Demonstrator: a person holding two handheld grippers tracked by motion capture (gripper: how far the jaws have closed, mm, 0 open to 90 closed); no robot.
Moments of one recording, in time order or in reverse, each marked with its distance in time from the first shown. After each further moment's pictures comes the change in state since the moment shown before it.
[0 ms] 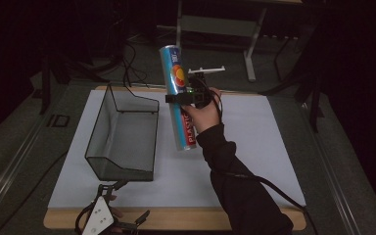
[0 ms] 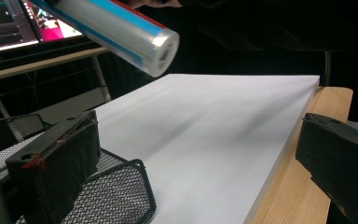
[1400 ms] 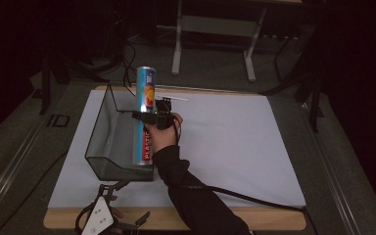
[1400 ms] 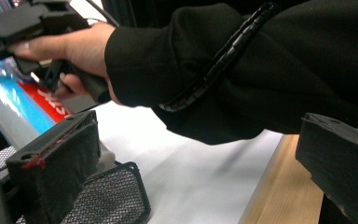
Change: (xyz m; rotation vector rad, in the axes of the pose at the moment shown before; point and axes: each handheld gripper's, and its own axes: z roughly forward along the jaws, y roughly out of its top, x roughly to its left) left arm 0.000 0.001 0.000 -0.008 -0.028 -0.001; right arm 0.039 -0.065 0.111 -0.087 0.086 0.189
